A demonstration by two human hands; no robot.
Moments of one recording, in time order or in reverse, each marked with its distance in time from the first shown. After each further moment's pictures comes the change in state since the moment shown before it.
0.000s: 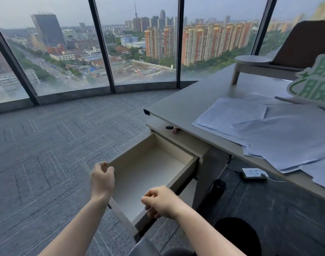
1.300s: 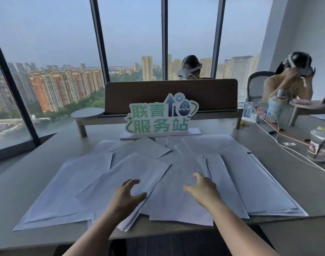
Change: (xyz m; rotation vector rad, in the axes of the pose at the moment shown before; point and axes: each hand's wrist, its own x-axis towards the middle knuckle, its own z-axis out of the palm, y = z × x) left_hand -0.210 0.248 0.346 0.294 -1.078 0.875; right_hand -0.286 0.099 -0.356 -0.127 1.301 0.592
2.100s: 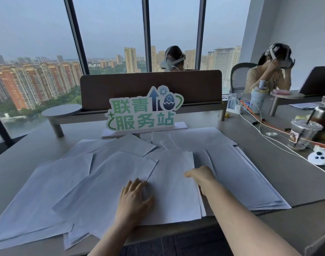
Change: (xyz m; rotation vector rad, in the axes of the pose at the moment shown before) left_hand 0.024 0.022 0.071 0.256 -0.029 0.131; right_hand 0.059 0.022 -0.022 0.486 0.003 0.263
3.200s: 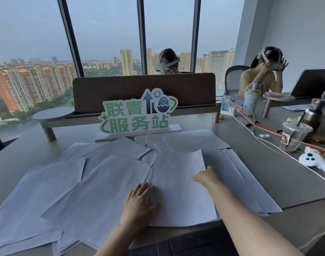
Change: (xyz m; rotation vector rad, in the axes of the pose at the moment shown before) left_hand 0.004 0.028 0.017 0.026 -0.087 0.114; right_hand 0.020 0.017 -0.033 -0.128 0.121 0.040
